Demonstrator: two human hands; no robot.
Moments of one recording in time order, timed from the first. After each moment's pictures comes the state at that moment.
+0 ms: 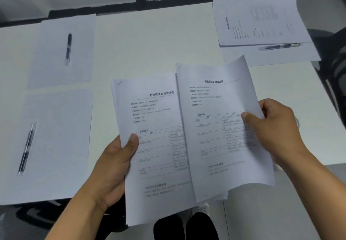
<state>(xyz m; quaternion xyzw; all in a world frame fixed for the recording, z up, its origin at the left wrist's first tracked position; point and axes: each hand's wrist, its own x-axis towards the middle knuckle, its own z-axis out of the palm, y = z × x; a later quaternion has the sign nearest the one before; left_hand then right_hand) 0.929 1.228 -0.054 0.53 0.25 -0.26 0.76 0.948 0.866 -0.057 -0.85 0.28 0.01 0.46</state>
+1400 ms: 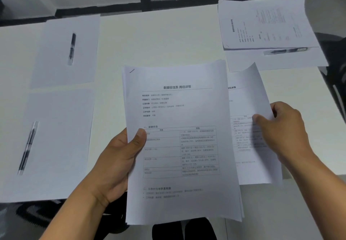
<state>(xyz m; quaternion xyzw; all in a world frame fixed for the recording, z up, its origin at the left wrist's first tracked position) 0.945 1.211 -0.034 0.55 0.22 -0.28 0.75 0.964 0.842 -0.075 -0.89 0.29 0.01 0.34</state>
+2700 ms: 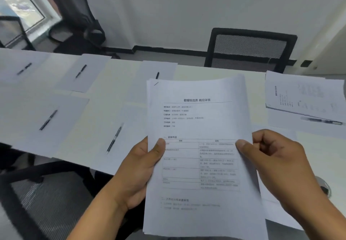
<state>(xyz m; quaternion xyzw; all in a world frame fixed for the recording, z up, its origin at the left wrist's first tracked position) 0.887 1.271 0.093 0.54 0.18 -0.16 0.80 0.936 0.979 0.096 -0.80 0.05 0.07 0.60</state>
